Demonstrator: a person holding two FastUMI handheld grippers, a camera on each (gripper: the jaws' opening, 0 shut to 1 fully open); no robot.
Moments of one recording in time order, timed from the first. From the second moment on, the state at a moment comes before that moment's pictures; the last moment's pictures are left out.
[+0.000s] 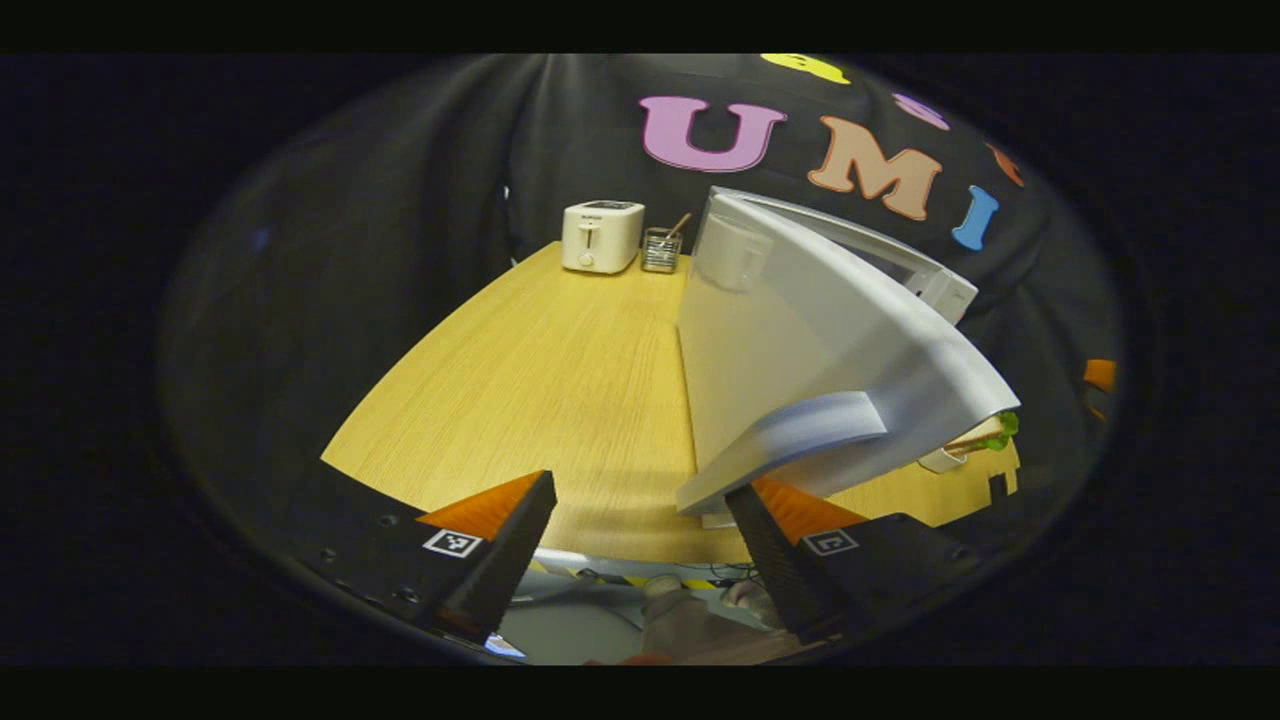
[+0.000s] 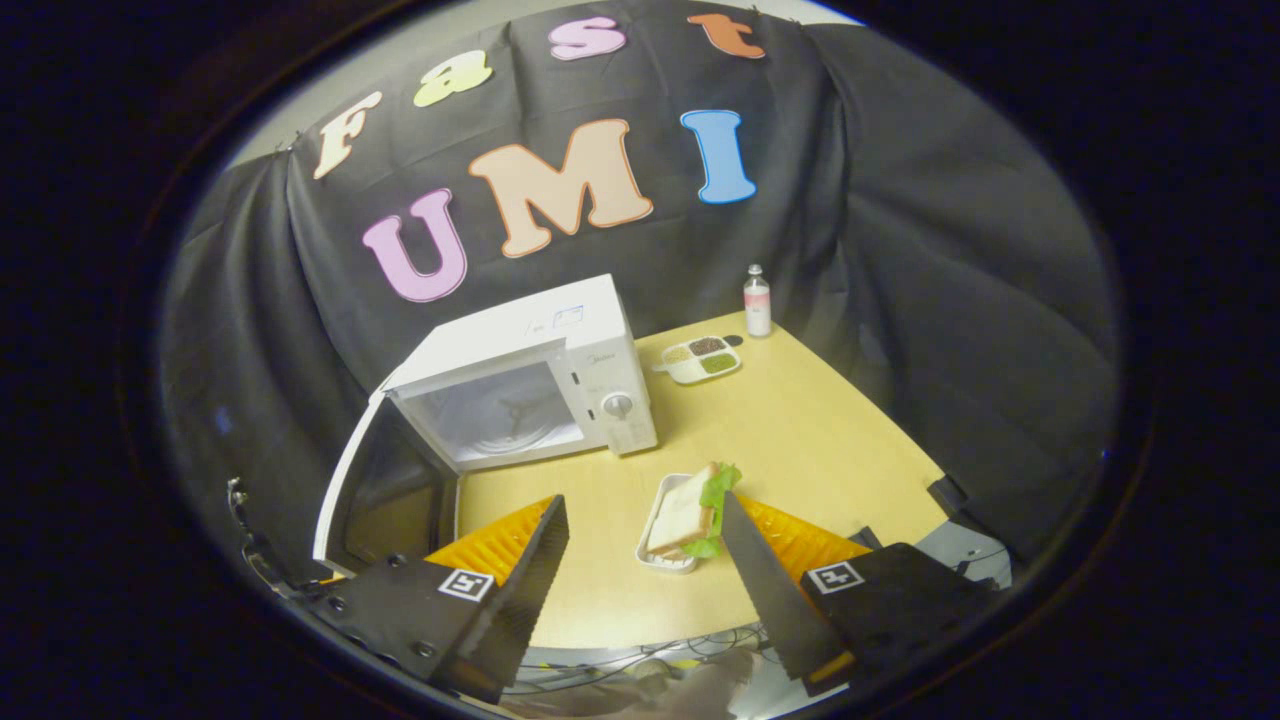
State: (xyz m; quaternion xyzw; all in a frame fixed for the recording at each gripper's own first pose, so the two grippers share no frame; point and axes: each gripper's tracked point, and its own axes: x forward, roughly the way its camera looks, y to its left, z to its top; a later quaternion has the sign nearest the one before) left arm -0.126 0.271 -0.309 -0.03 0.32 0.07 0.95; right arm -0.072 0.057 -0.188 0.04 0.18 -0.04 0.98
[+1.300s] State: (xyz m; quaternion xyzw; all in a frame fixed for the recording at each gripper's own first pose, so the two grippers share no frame) left arm -0.183 0.323 -0.167 -0.03 0.14 0.41 0.90; right arm 0.032 -0.019 -0.342 0.09 0.51 0.04 0.85
